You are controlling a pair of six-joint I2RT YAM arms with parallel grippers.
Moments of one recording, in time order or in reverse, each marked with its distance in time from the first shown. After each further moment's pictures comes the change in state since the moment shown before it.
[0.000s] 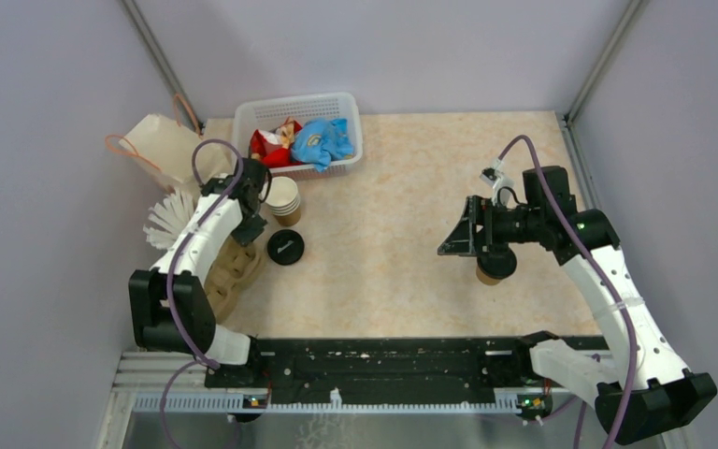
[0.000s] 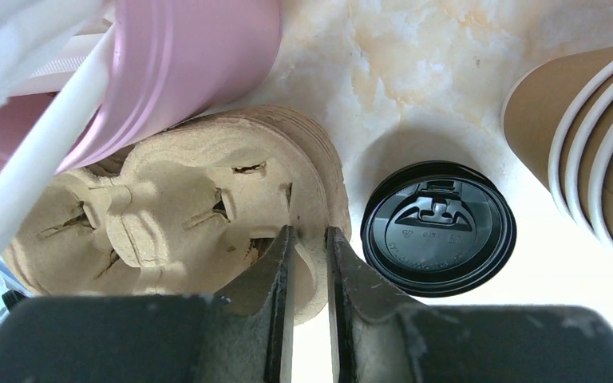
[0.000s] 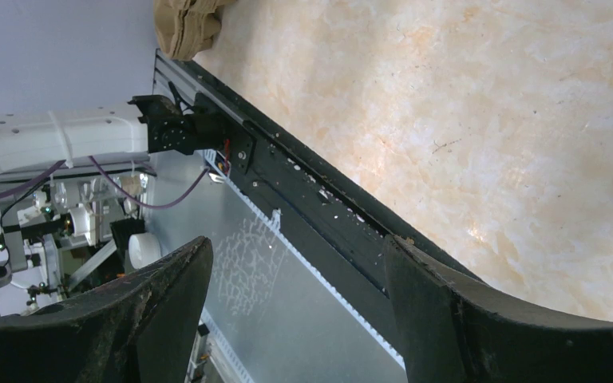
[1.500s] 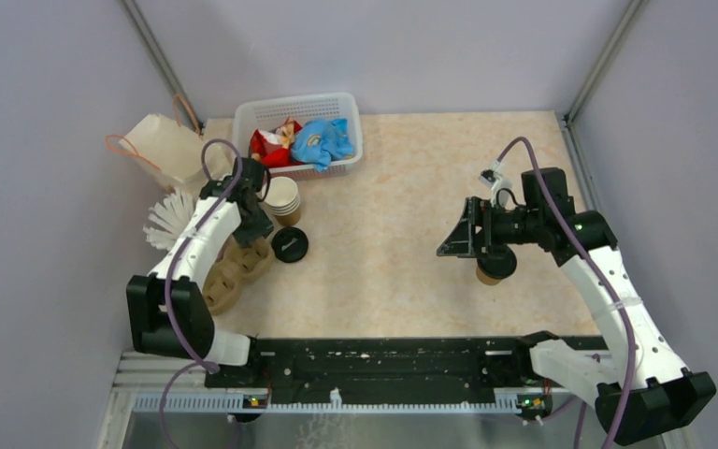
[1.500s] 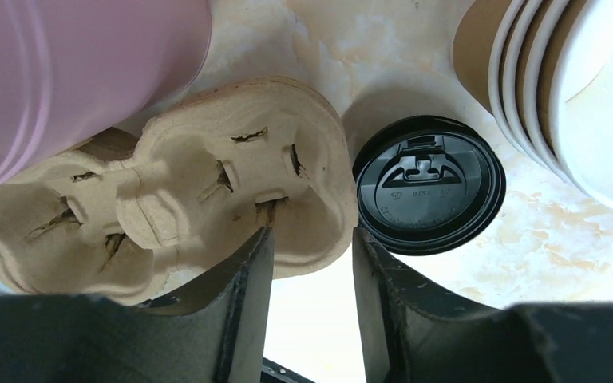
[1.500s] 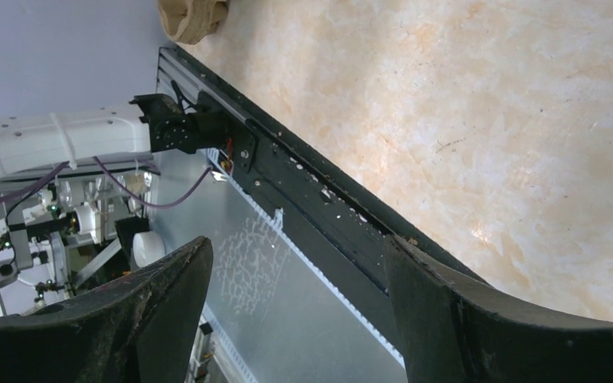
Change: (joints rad) left arm 0.001 -0.050 -0.014 0.042 0.148 0.140; right arm 0.000 -0.003 -0.024 0.019 -0.010 0.009
